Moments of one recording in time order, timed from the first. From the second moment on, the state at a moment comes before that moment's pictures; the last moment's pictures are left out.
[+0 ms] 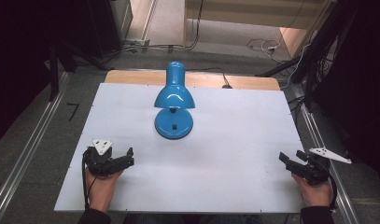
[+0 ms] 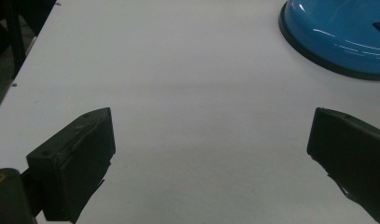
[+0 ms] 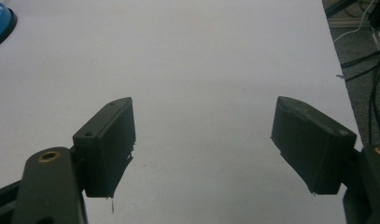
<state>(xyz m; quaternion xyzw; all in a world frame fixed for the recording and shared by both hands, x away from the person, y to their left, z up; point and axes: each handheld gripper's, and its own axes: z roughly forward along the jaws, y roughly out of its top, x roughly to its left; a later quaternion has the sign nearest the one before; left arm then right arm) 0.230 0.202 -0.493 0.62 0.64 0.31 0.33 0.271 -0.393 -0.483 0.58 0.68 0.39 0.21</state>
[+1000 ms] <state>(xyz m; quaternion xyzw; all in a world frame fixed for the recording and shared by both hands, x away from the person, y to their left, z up) 0.235 0.194 -0.491 0.62 0.64 0.30 0.35 0.272 -0.392 -0.484 0.58 0.69 0.39 0.21</state>
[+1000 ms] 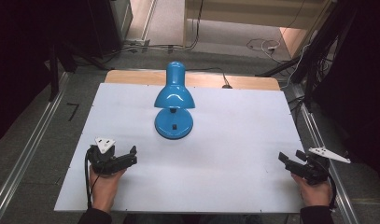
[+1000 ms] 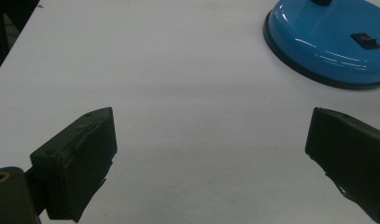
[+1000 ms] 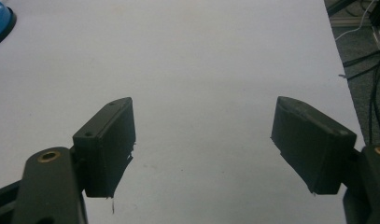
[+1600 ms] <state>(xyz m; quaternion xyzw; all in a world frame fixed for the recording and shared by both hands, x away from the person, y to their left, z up) 0.247 0.187 -0.490 0.62 0.64 0.29 0.36 0.272 -0.392 -0.484 0.58 0.69 0.39 0.22</state>
